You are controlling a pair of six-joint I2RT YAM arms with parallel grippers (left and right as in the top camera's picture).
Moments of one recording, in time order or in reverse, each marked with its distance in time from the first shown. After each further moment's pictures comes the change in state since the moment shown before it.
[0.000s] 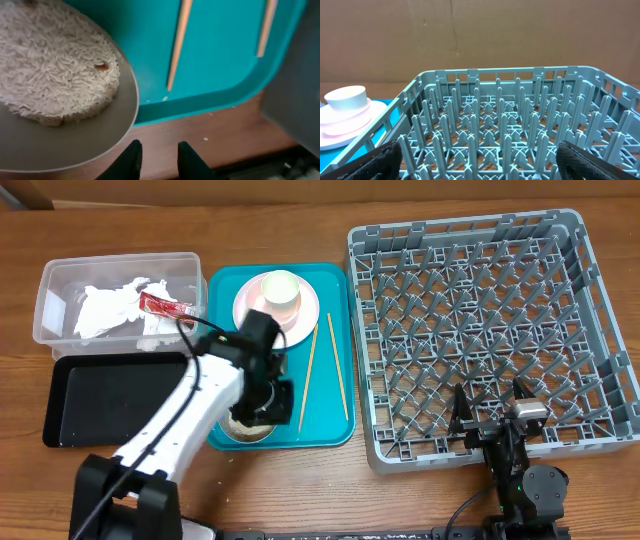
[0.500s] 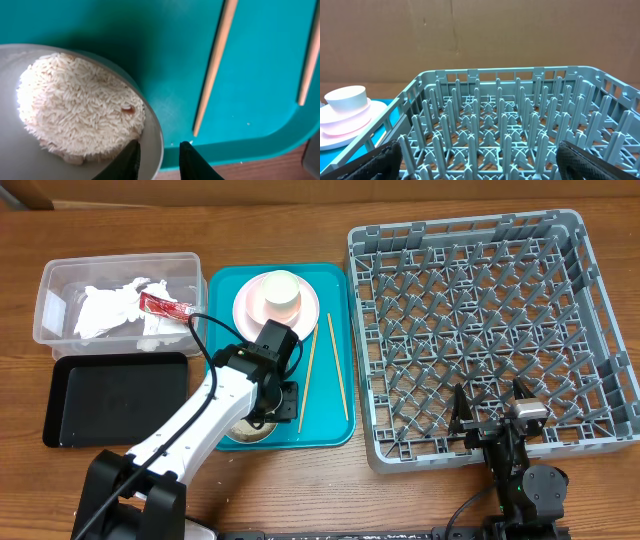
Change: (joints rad) left arm -0.095 0.000 -0.095 0.198 -0.221 -0.096; right arm 0.000 0.000 0.000 0.001 0.000 0.000
